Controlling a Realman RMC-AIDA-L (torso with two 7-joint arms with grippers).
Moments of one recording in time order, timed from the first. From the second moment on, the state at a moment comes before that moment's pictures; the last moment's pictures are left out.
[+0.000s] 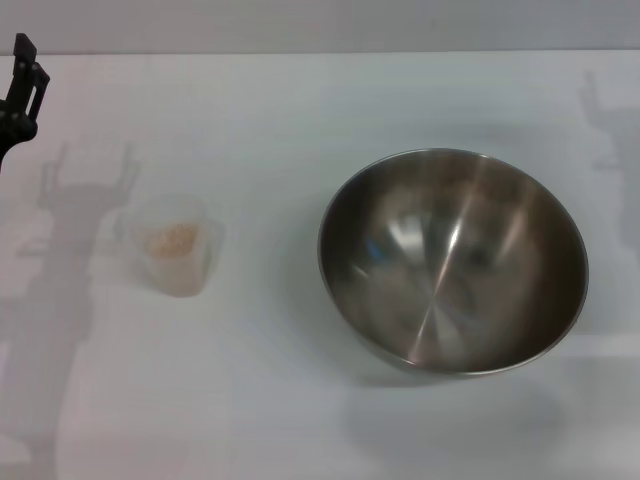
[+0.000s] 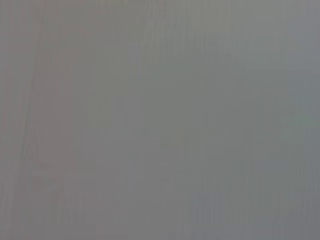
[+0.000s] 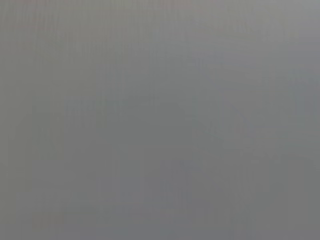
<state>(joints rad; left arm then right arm) -0.38 -2.08 -0.65 -0.31 1.99 1.42 0.02 0.54 2.08 -1.98 -0.22 0.84 -1.31 0.03</state>
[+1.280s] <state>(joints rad) -0.39 -2.07 -0.66 -0.29 1.99 1.42 0.03 0.38 2.06 -1.72 -0.80 0.39 -0.65 0.03</state>
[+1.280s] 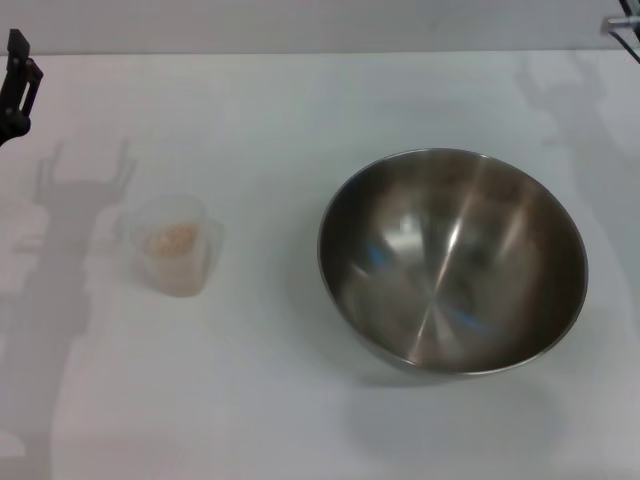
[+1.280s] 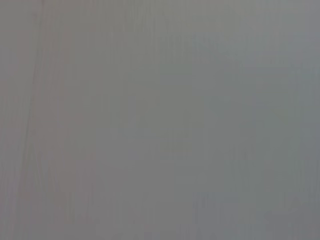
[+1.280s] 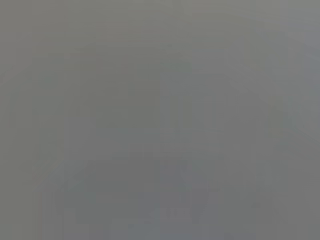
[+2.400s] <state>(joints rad) -0.40 -2.07 -0.67 -0.27 1.98 1.40 0.02 0.60 2.07 -1.11 -1.56 0.61 1.55 -0.29</state>
